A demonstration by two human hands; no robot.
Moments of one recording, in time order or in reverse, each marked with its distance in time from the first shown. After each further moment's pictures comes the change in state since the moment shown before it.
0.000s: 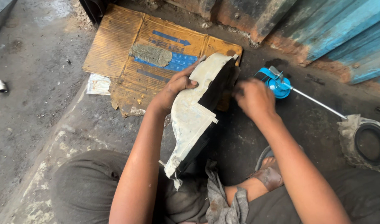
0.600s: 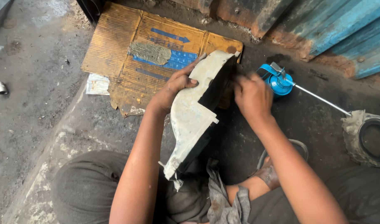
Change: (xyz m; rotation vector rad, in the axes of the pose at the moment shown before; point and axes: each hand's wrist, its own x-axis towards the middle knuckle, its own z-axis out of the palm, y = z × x) left_hand 0.001 0.005 0.003 -0.014 -0.046 0.024; right_hand -0.007 -0.003 0.023 -0.059 0.133 0.026
